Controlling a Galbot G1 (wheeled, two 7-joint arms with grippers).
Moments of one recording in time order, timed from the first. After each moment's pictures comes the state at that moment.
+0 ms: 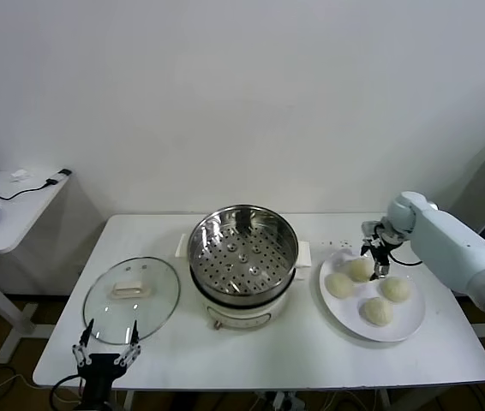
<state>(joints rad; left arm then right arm) 1.78 -1.56 -0.70 -2.03 0.16 -0.11 -0.02 0.02 0.99 -0.70 0.63 -0.28 0.03 -1.17</state>
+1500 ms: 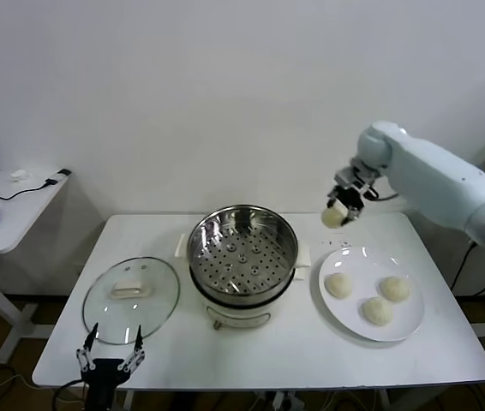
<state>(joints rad) 1.80 -1.57 -0.68 -2.04 0.17 -0.13 -0.02 0.53 1.10 -1.06 0.92 -0.14 0.41 -1.29</state>
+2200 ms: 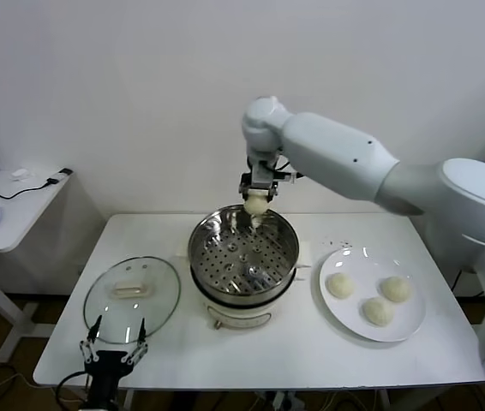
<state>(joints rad) 1.77 -1.58 -0.67 -2.05 0.19 -0.10 0.00 0.48 1.41 -1.08 0.94 -0.48 0.72 -1.21</state>
